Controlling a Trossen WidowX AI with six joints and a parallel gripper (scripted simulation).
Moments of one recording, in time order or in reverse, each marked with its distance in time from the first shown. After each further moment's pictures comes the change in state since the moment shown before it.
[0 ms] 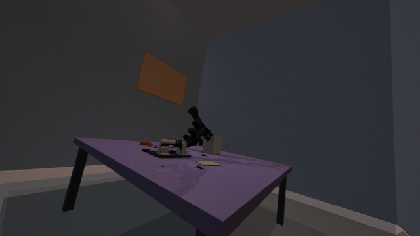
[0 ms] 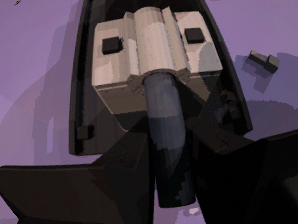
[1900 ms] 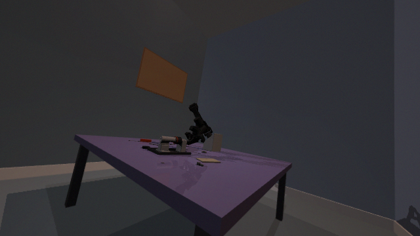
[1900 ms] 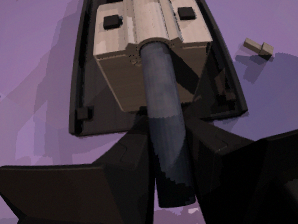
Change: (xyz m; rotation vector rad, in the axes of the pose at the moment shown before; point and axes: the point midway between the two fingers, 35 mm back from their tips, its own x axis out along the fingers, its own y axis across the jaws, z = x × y) arm -0.012 0.000 -0.013 -0.003 0.001 0.001
